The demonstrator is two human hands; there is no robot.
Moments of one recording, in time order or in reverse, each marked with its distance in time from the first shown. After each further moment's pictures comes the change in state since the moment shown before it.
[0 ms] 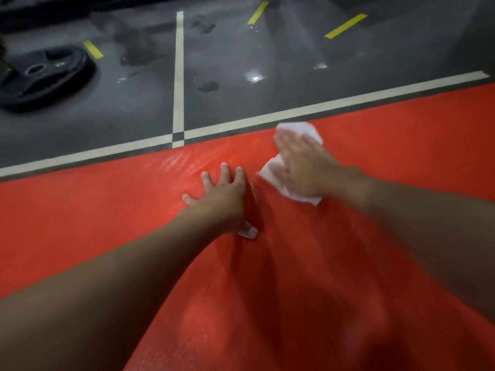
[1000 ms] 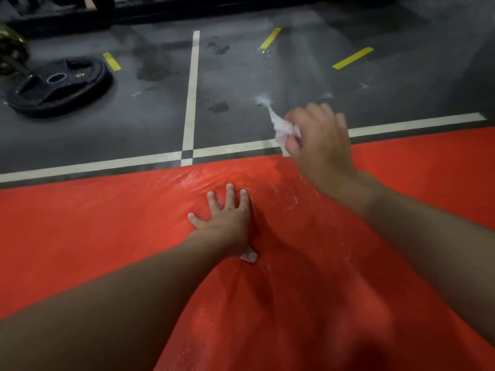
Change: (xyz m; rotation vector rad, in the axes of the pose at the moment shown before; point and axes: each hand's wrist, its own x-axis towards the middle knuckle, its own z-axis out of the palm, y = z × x) left_hand 0.003 0.003 -0.002 -0.005 -0.062 -0.030; right_hand 0.003 -0.014 -0.100 0.180 0.616 0.028
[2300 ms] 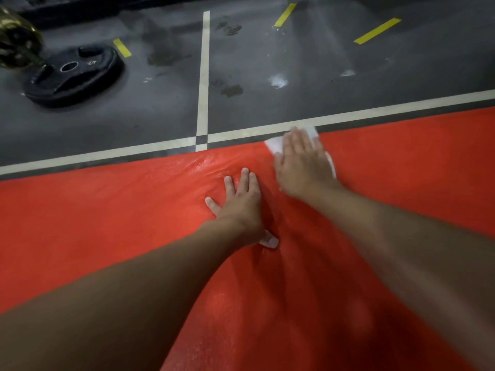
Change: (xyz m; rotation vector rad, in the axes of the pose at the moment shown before) left_hand 0.007 -0.015 0.011 -0.122 0.133 0.043; right_hand -0.035 -0.020 0.094 -0.164 -0.470 0.123
